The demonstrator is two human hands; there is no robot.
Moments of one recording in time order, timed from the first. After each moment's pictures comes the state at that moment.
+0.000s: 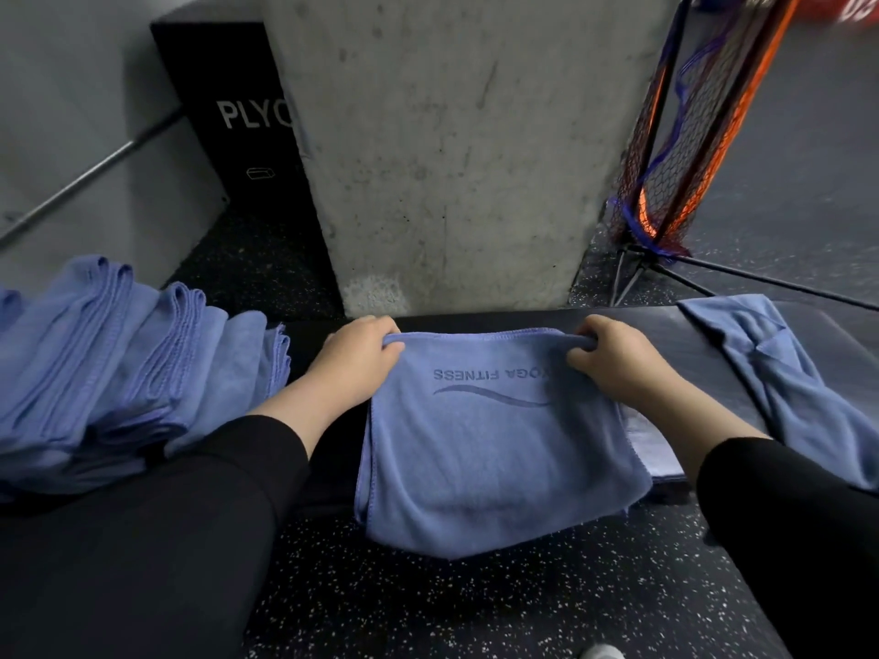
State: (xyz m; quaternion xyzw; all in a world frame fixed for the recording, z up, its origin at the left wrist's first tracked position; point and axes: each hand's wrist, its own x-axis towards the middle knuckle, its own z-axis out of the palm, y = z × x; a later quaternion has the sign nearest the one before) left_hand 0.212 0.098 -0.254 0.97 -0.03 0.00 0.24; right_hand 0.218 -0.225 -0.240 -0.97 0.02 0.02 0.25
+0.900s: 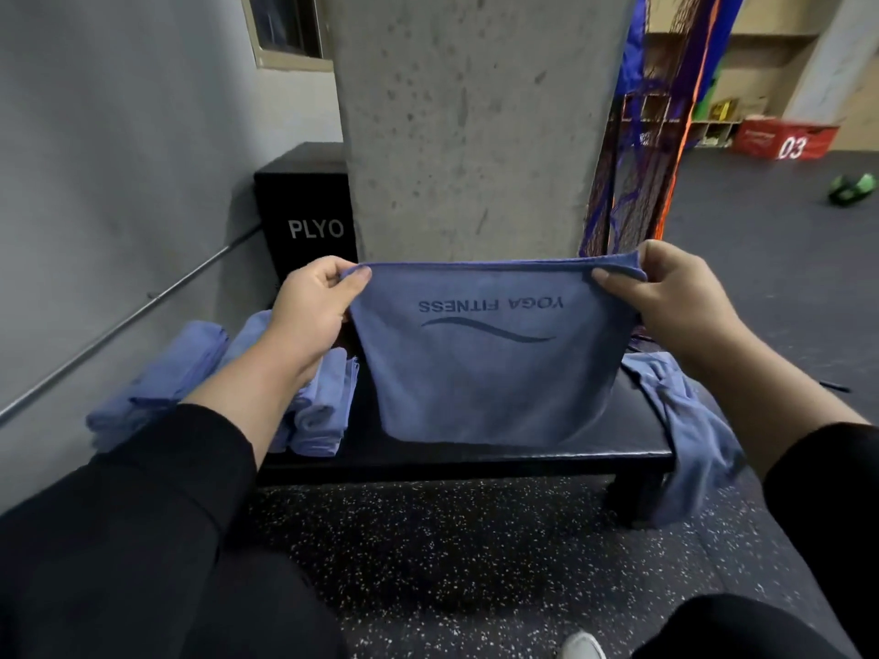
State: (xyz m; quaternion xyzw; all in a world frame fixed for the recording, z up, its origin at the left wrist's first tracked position) left_hand 0.022 0.126 -0.030 0.75 -0.03 0.19 0.64; right_hand 0.024 -0.226 0.000 -0.81 -0.09 -0.19 0.55
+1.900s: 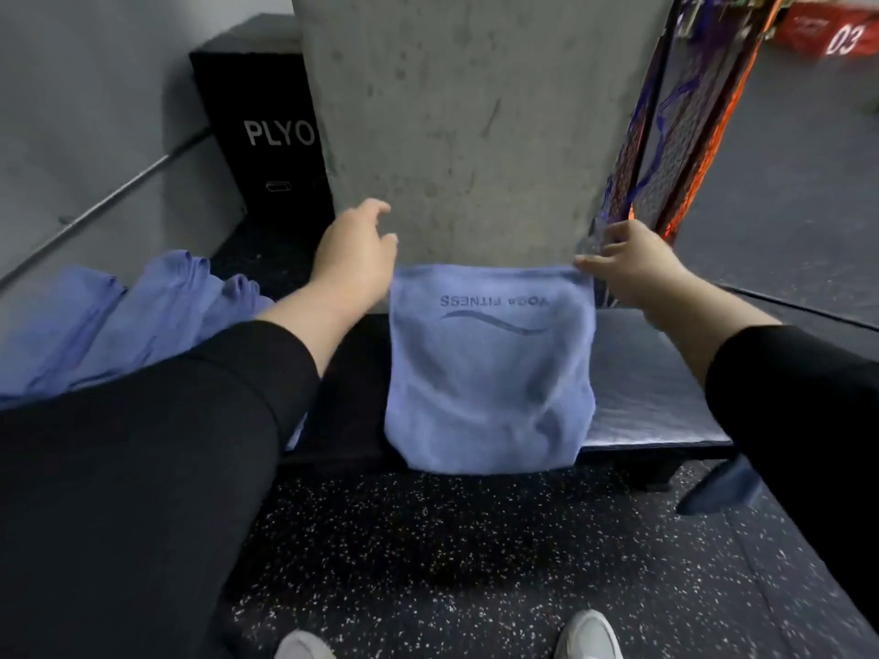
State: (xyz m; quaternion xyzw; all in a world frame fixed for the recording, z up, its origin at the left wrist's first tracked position) left_hand 0.194 0.093 -0.124 0.94 0.04 0.15 0.32; right_hand 0.216 -0.214 -0.124 -0.91 0.07 -0.04 0.40
